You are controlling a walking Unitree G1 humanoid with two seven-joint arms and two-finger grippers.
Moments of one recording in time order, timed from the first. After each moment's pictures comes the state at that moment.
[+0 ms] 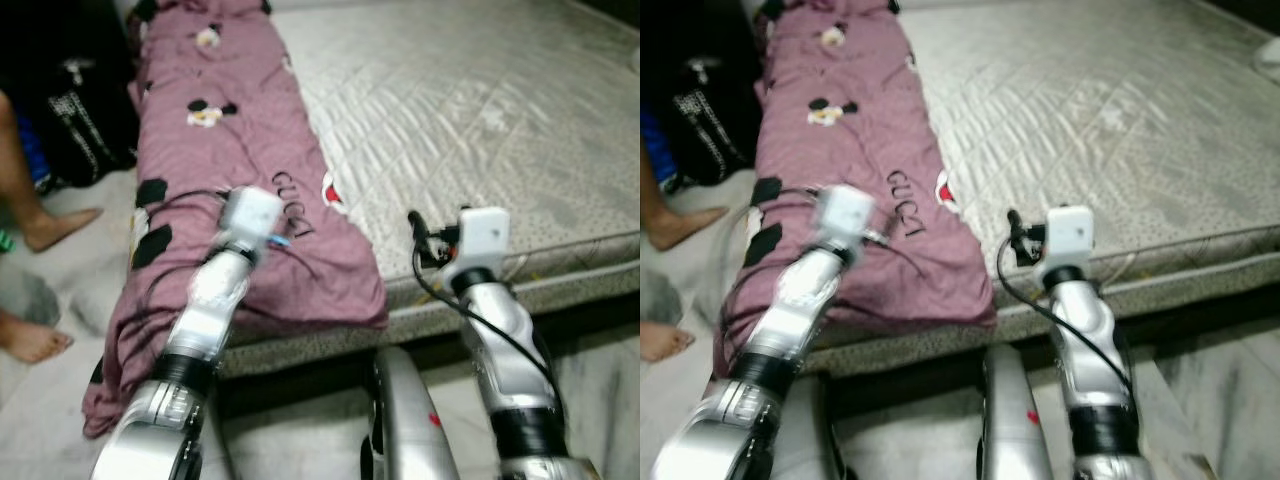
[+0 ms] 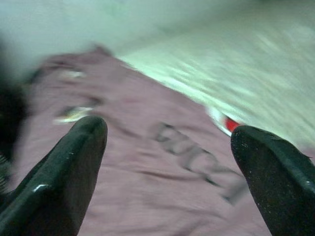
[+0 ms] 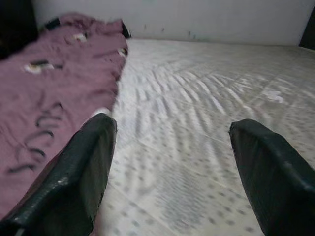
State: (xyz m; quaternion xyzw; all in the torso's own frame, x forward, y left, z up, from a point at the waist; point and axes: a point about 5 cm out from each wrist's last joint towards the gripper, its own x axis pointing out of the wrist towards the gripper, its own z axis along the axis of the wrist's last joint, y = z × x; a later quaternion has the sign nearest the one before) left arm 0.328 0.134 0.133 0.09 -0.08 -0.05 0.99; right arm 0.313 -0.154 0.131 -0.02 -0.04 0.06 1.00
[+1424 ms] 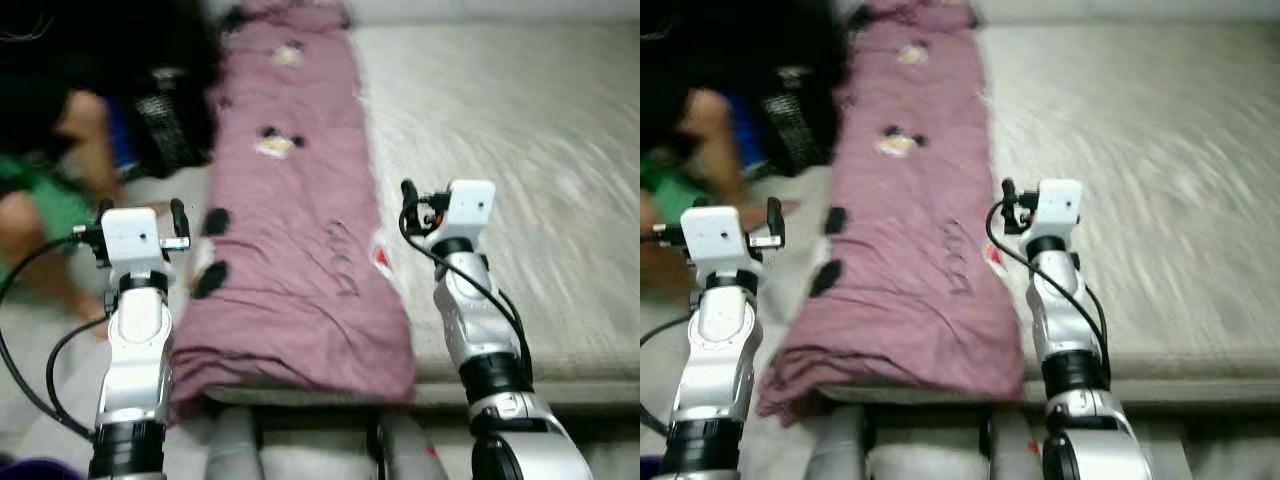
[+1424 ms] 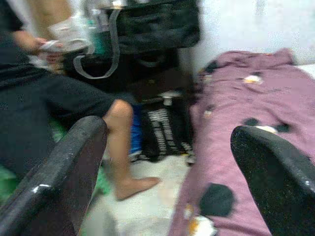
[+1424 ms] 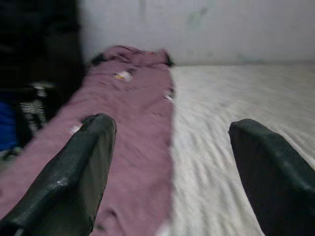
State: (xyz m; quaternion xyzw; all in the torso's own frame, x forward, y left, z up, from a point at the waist) left arm 0.291 0.203 0.140 0.09 -0.08 0.13 0.98; right arm 0.349 -0.153 0.136 0.01 -0.07 0.01 1.00
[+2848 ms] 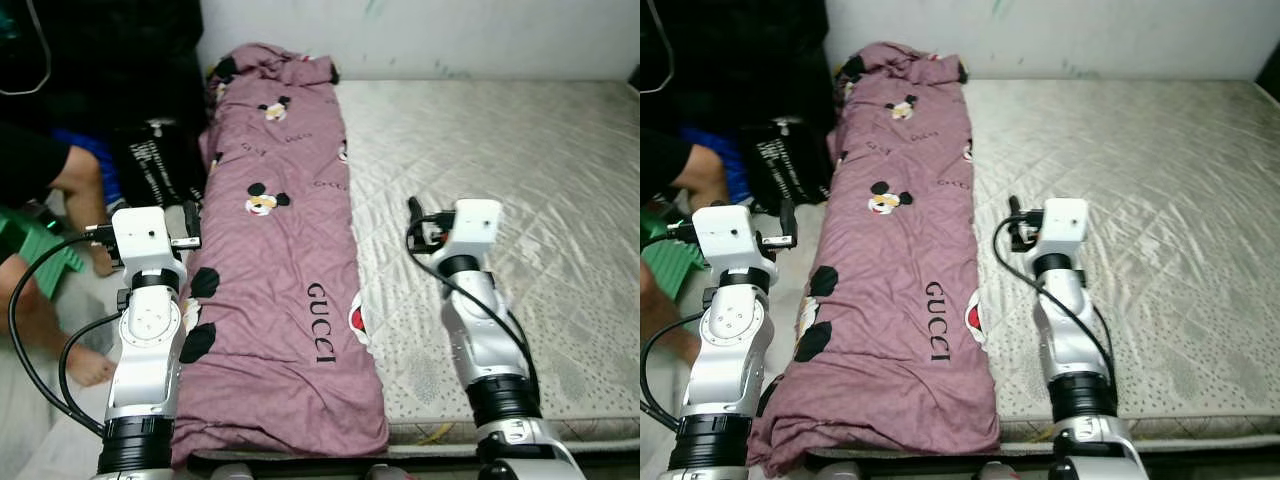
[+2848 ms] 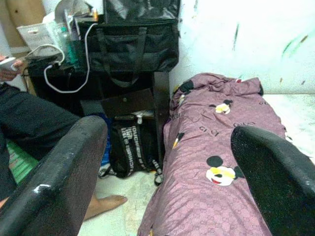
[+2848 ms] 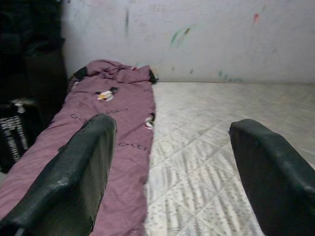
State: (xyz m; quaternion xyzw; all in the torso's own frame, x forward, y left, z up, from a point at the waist) left arm 0.294 0.192 0.135 0.05 -0.06 0.12 0.99; right arm 0.332 -0.158 0.120 0.01 -0.05 0.00 1.00
